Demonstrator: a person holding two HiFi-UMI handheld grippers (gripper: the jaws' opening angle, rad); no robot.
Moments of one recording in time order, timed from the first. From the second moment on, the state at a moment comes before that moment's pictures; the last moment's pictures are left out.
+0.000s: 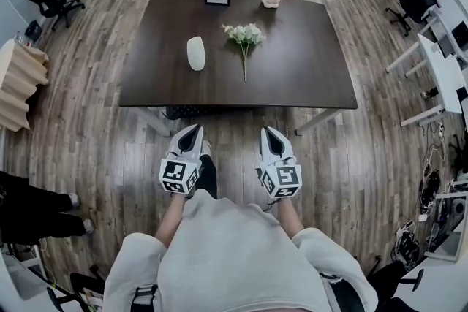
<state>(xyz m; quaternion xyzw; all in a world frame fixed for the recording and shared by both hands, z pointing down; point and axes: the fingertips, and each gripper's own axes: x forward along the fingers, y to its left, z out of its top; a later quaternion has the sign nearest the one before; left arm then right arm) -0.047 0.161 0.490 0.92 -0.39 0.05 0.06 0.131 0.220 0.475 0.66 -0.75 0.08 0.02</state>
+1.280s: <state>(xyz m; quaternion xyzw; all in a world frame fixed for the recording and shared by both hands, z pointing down) -0.078 -0.229 0.447 0.92 -0.39 0.04 0.05 0.157 -0.149 0.437 0.71 -0.70 0.07 0.04</state>
